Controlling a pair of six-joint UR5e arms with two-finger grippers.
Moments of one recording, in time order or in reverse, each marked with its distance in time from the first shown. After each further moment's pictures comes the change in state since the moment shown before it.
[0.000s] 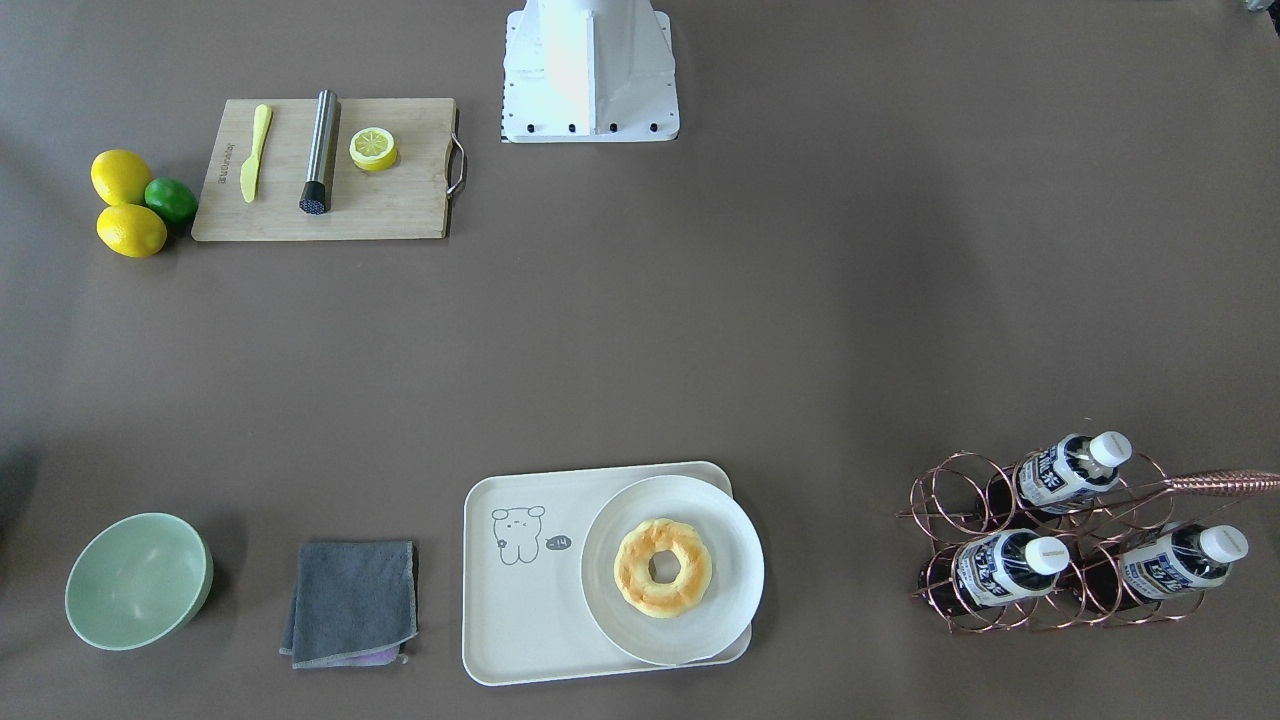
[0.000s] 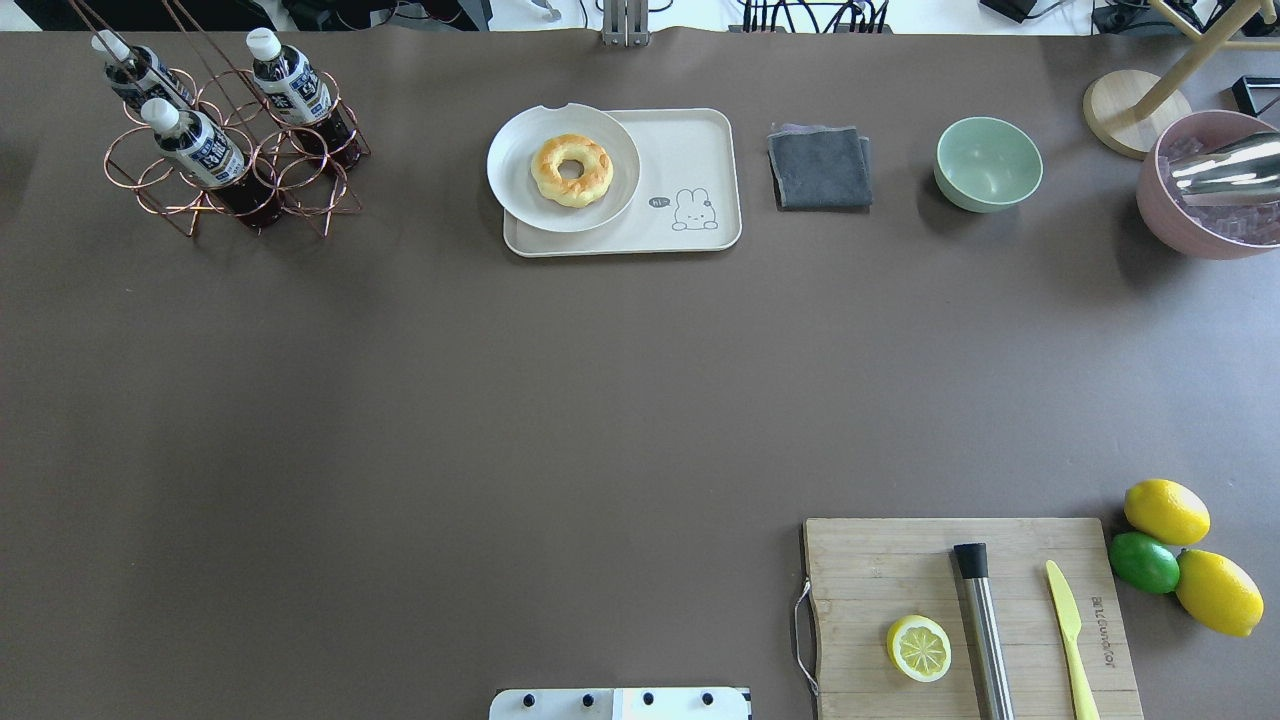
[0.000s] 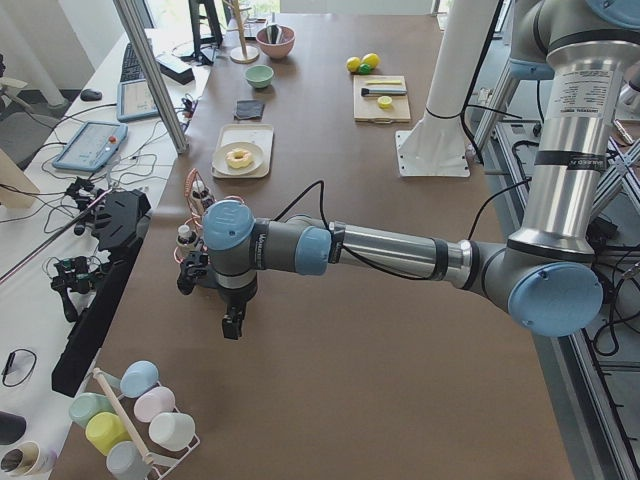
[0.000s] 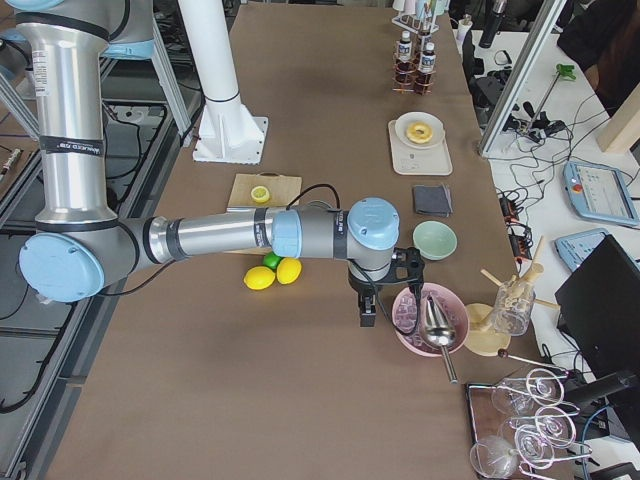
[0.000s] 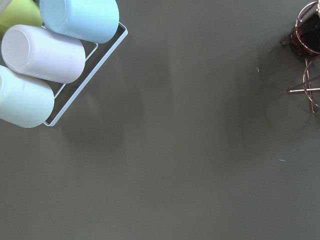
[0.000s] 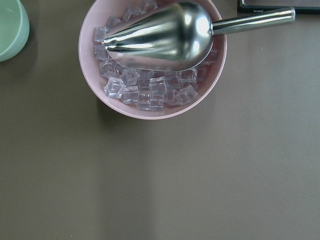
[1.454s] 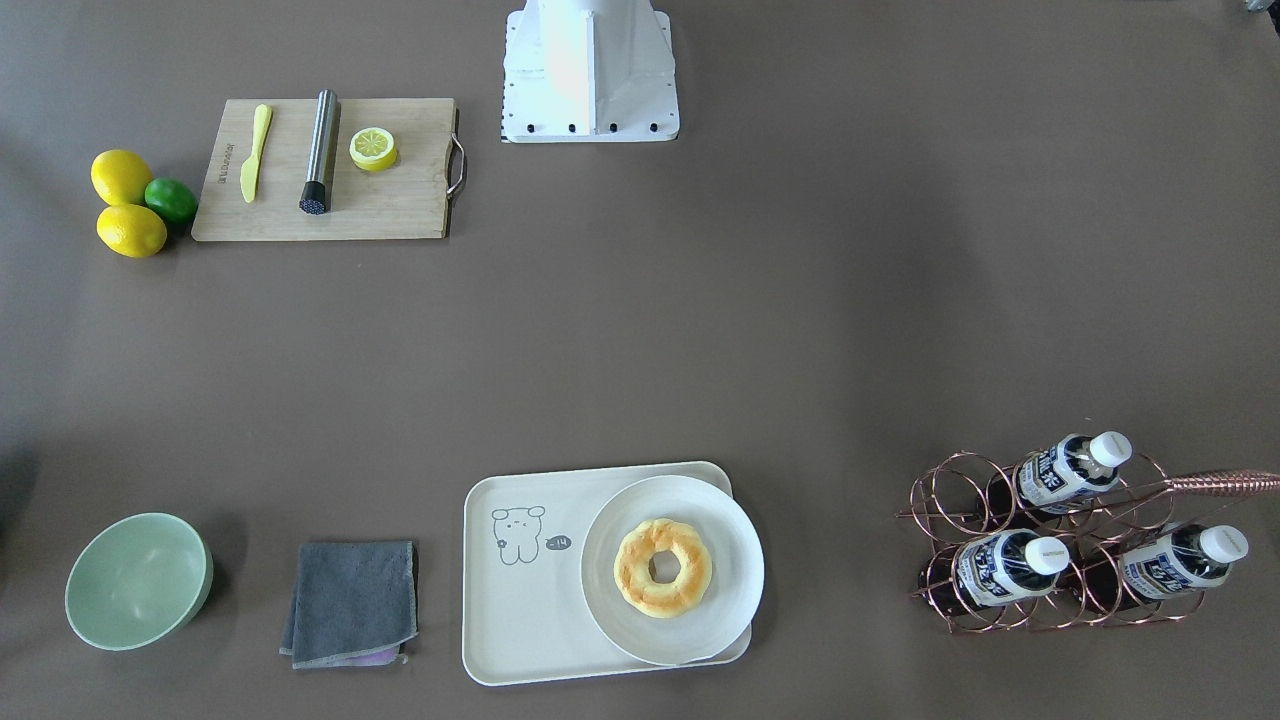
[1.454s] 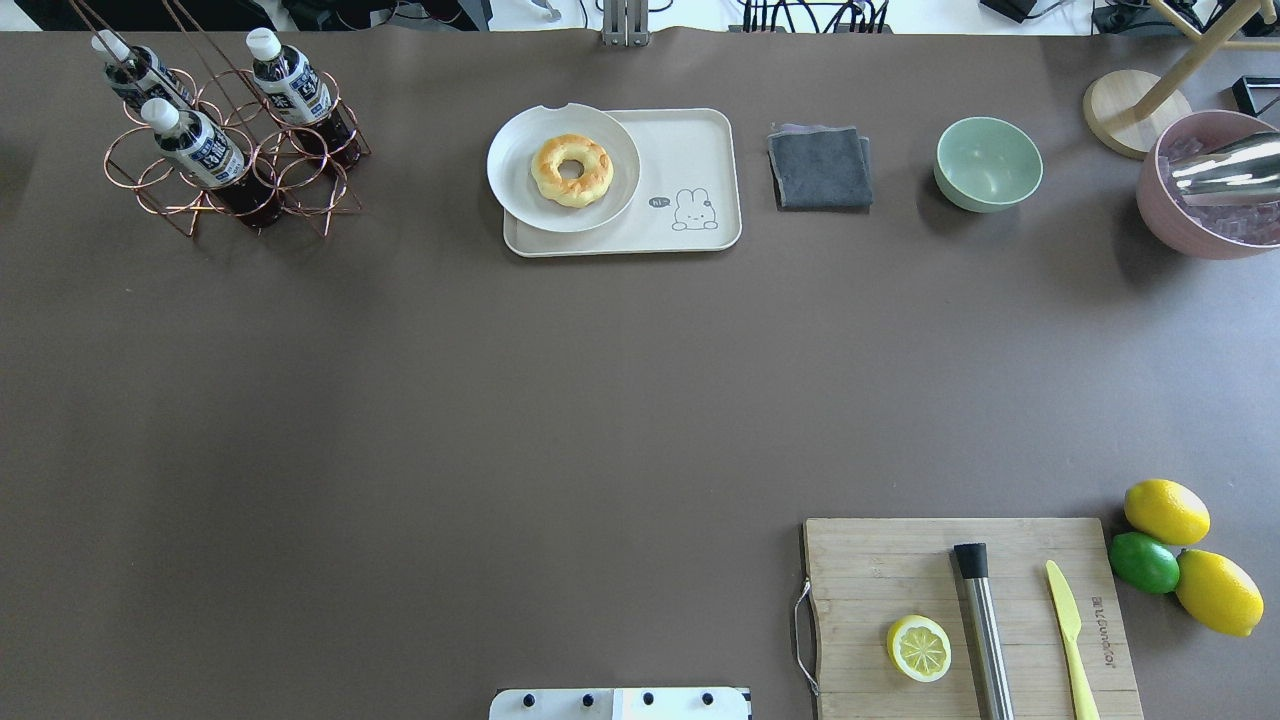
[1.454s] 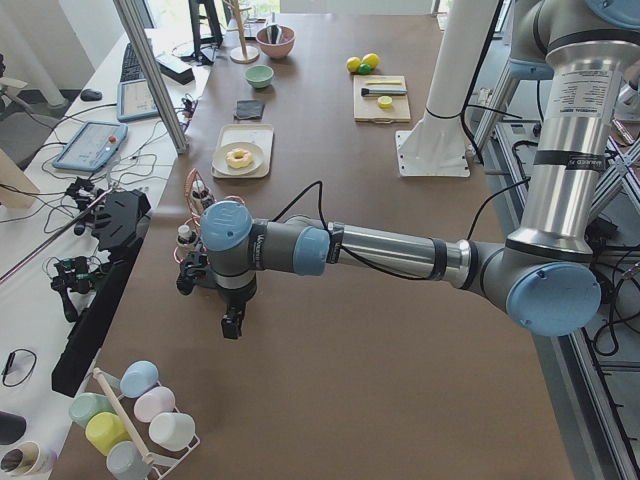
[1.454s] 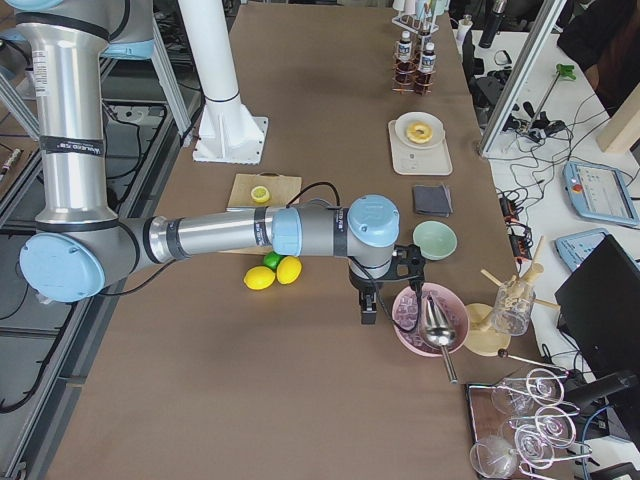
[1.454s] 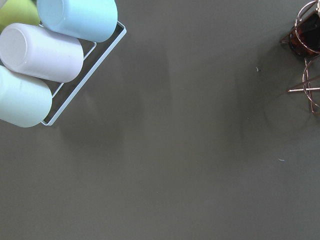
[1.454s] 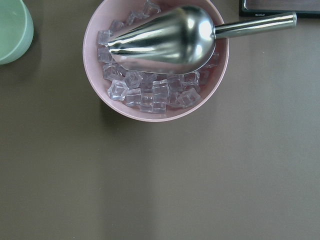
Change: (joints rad) left arm 0.002 0.001 0.006 0.000 -0.004 0.001; right arm 0.001 0.001 0.008 0.000 0.003 0.002
